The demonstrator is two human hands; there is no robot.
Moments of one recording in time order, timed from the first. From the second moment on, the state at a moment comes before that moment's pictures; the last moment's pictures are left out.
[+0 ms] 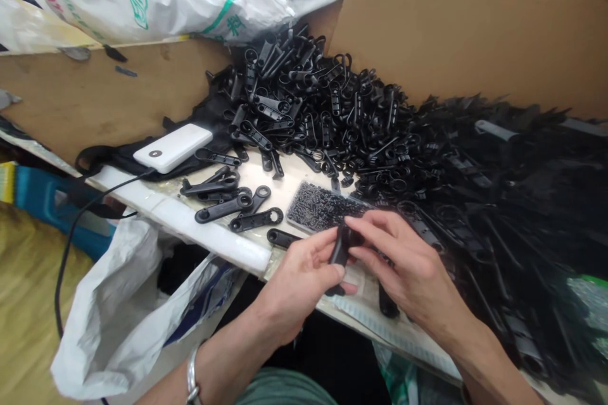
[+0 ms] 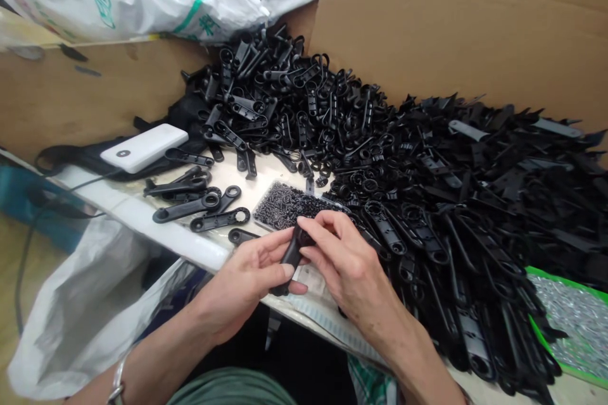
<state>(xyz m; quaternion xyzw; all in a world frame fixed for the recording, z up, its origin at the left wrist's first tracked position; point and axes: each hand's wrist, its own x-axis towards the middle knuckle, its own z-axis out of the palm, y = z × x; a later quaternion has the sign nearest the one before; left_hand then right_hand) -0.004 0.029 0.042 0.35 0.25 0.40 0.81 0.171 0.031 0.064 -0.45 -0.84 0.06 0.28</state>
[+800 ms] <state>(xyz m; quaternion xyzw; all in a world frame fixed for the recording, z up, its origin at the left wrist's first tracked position) -0.024 0.021 0.045 0.55 0.39 0.37 0.63 0.162 0.015 0.057 -0.48 -0.80 0.20 0.31</state>
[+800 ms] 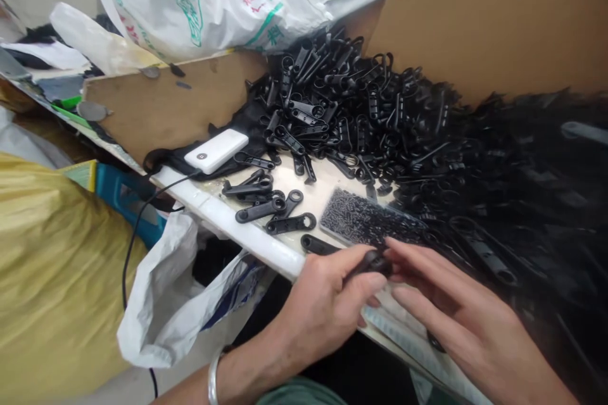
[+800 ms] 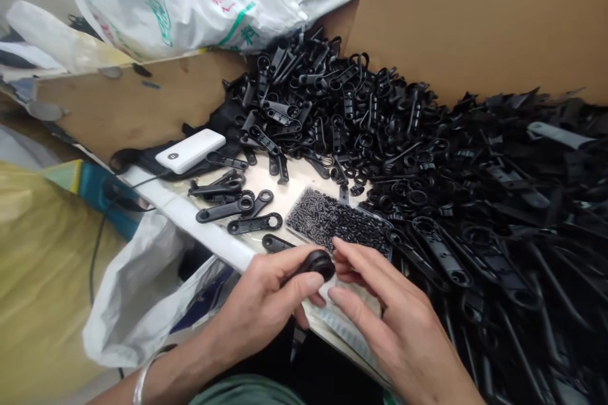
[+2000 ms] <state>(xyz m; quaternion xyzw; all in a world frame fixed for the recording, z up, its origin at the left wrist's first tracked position) -0.061 0.068 0.039 0.90 0.41 0.15 0.02 0.167 0.185 0.068 -0.63 -0.76 -0.05 -0.14</state>
